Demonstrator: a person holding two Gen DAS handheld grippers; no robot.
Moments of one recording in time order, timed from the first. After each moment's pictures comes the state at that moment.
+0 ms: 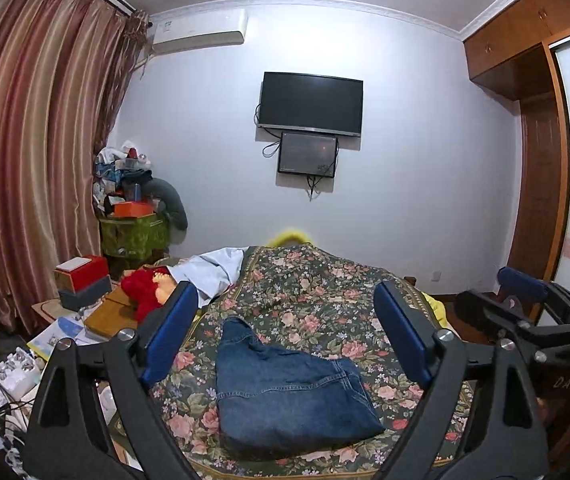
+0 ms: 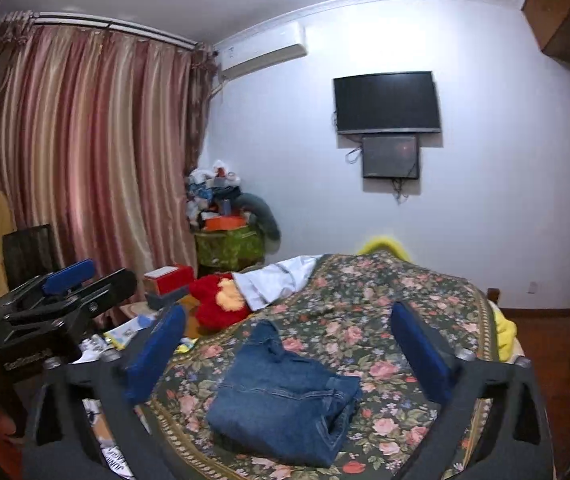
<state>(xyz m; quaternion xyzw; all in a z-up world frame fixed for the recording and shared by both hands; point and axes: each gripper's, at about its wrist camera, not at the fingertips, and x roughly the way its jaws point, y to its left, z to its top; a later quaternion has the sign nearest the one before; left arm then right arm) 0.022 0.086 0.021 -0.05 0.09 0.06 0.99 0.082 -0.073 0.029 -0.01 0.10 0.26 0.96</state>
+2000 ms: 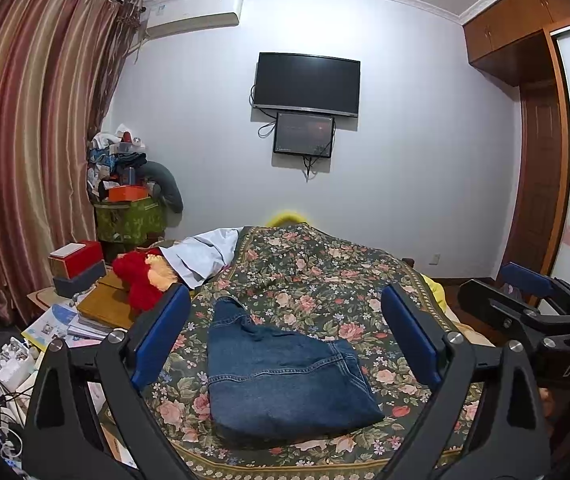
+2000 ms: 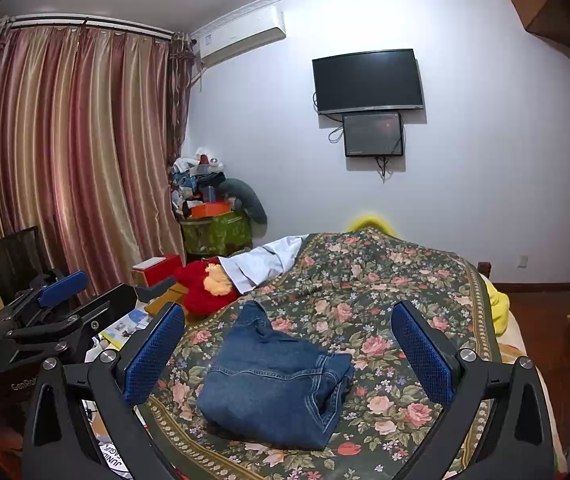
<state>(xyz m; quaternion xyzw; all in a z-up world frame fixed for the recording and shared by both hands) 0.036 0.082 0.001 -0.05 0.12 0.04 0.99 0.099 -0.083 0.012 0.00 0.14 0.24 0.96</state>
